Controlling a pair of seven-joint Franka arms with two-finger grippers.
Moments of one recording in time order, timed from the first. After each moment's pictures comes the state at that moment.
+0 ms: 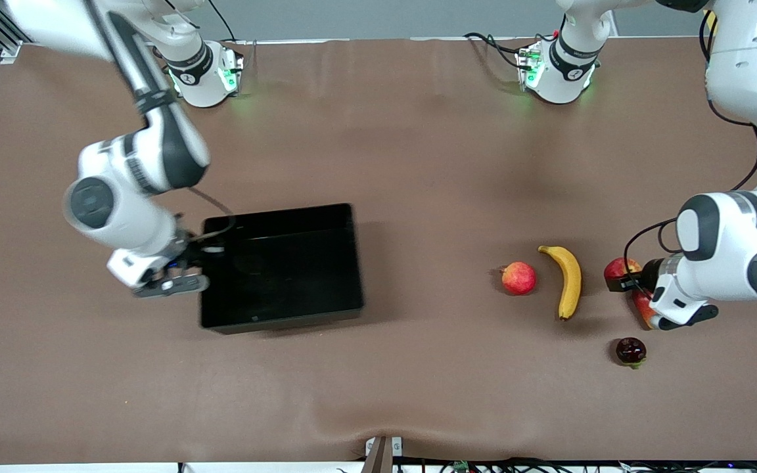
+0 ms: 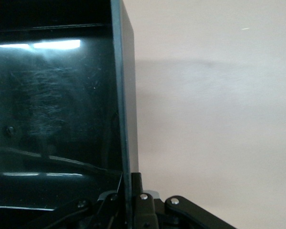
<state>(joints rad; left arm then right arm) 0.13 0.57 -0.10 -1.60 0.00 1.97 -0.20 0.21 0.34 0.12 -1.79 0.01 2.11 0.22</state>
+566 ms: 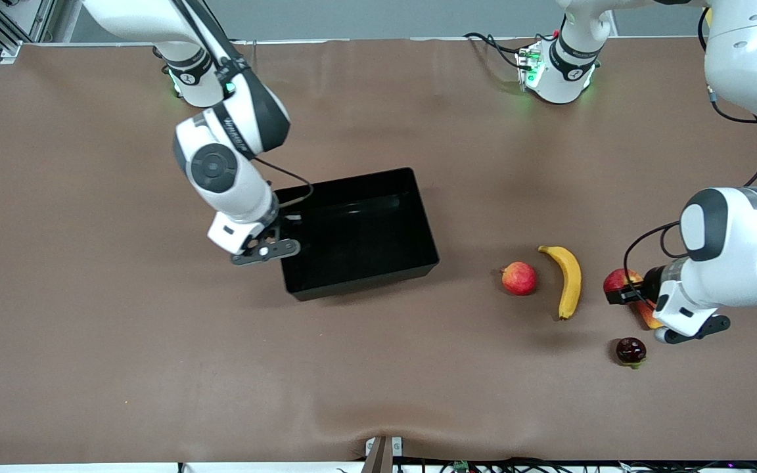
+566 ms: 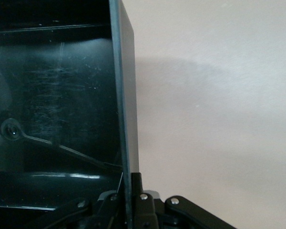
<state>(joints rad) 0.05 0.56 -0.11 -1.50 0.00 1.94 -0.31 0.41 0.37 0.12 -1.80 0.02 2.11 0.30</state>
